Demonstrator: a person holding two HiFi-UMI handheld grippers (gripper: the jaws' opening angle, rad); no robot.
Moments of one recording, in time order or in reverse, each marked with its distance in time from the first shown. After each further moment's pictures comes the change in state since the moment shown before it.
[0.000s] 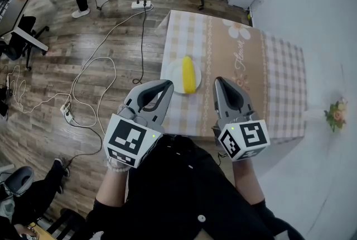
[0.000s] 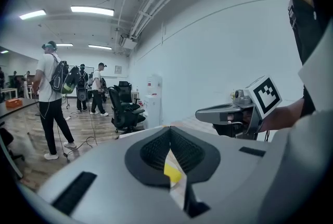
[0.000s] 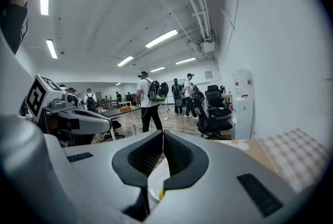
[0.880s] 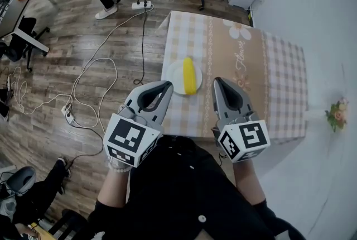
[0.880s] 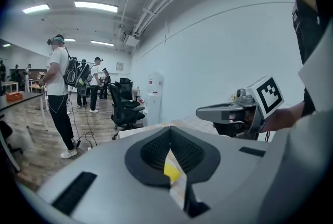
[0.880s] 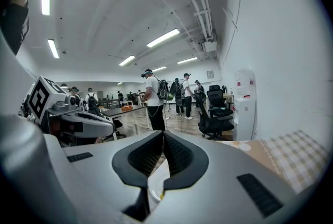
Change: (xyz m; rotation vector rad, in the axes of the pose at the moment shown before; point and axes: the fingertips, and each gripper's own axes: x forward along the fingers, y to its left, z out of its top) left arm 0.002 0.008 -0.009 -0.070 0.023 0.016; right arm 0.004 0.006 0.004 -0.009 0.003 0.018
